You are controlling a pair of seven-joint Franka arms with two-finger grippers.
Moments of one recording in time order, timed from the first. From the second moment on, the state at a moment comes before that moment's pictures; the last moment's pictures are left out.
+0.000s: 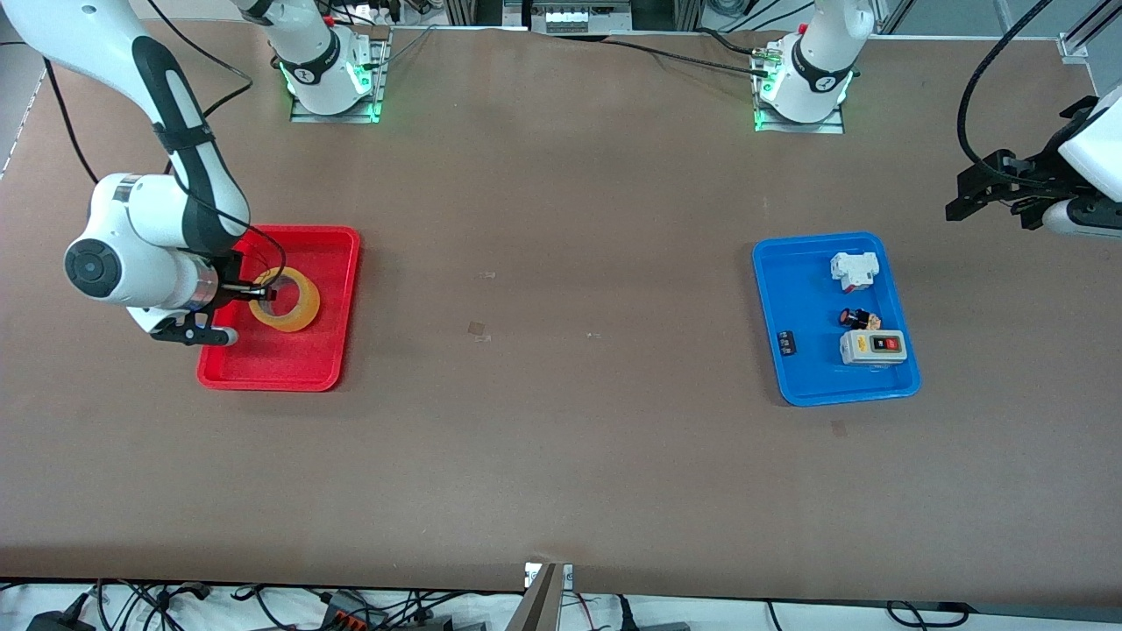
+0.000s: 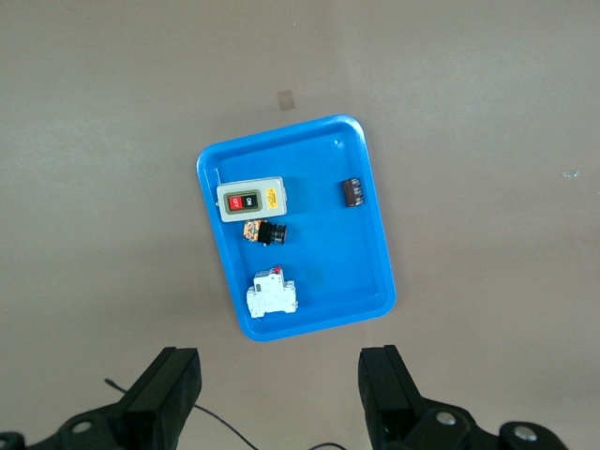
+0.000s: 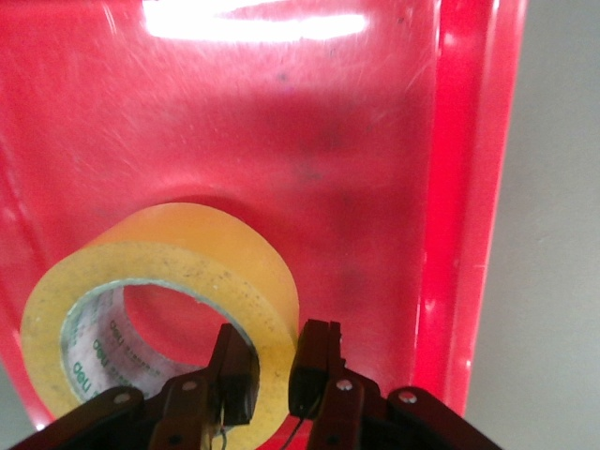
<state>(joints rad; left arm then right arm) 0.04 0.04 -0.06 -1.51 0.01 1.48 0.09 -0.04 0.36 -0.02 -2.09 -0.04 2.20 0.05</state>
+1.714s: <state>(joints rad) 0.04 0.04 -0.06 -1.50 0.01 1.44 0.08 -0.01 0.27 -0.01 -1.36 0.03 1.59 0.04</state>
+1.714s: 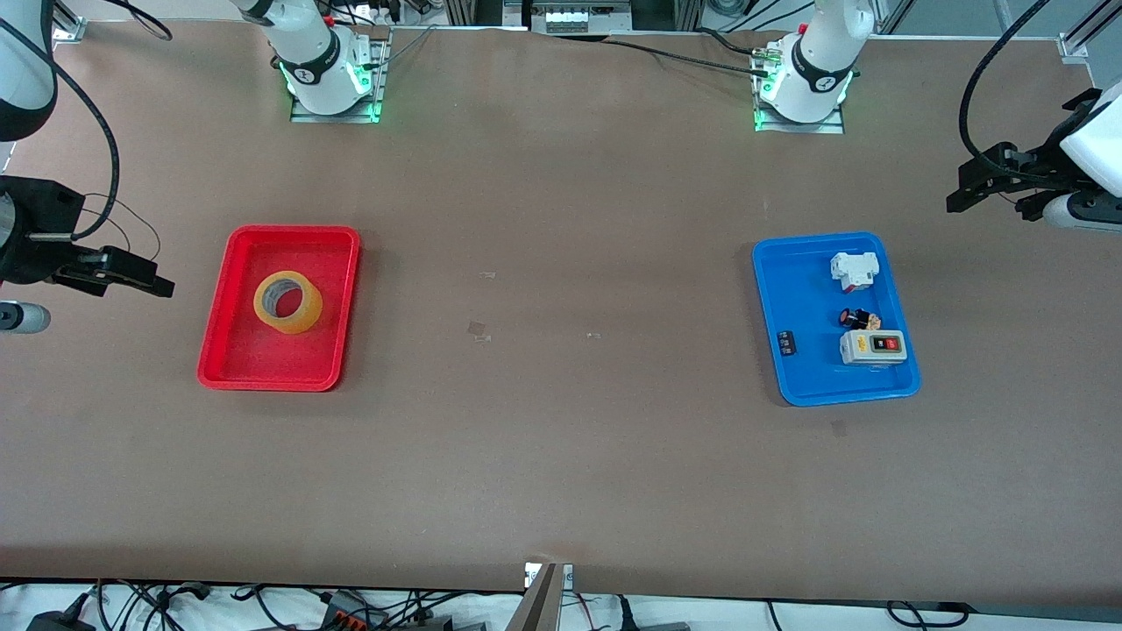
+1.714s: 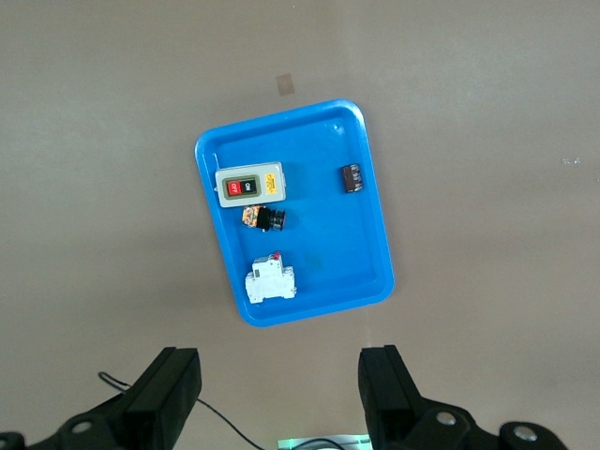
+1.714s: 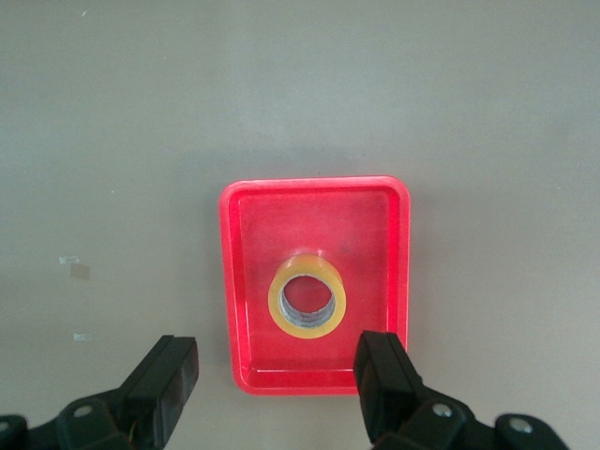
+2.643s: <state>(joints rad) 0.04 0.04 -0.06 -1.50 0.01 1.43 0.08 -0.05 0.06 -0.01 -1.68 0.01 1.77 -0.04</state>
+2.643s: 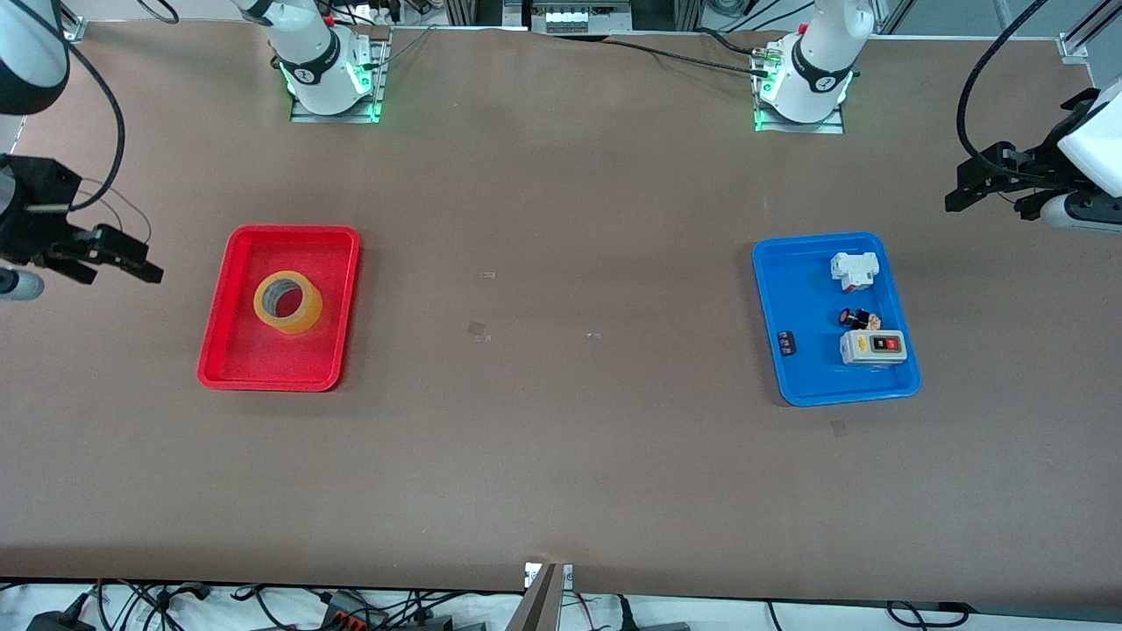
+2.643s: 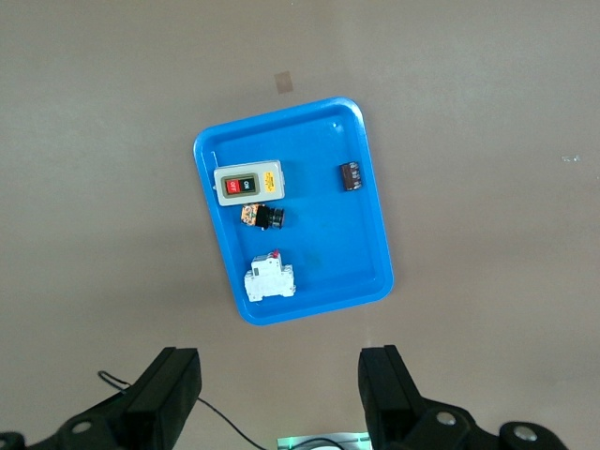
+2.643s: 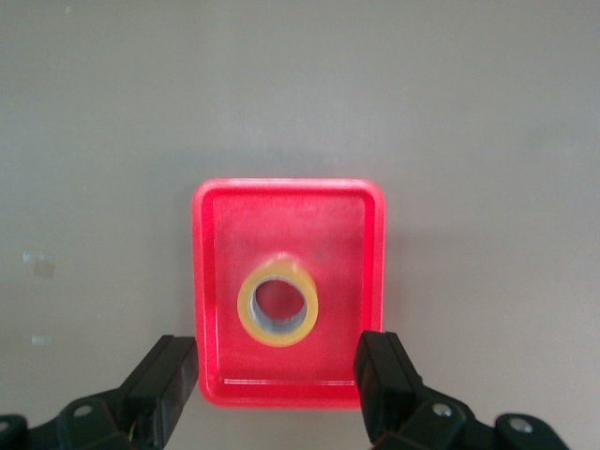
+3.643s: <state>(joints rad) 0.04 0.04 -0.06 -1.50 0.01 1.43 0.08 -0.05 -0.02 -0.01 -1.74 0.01 1.70 -0.04</state>
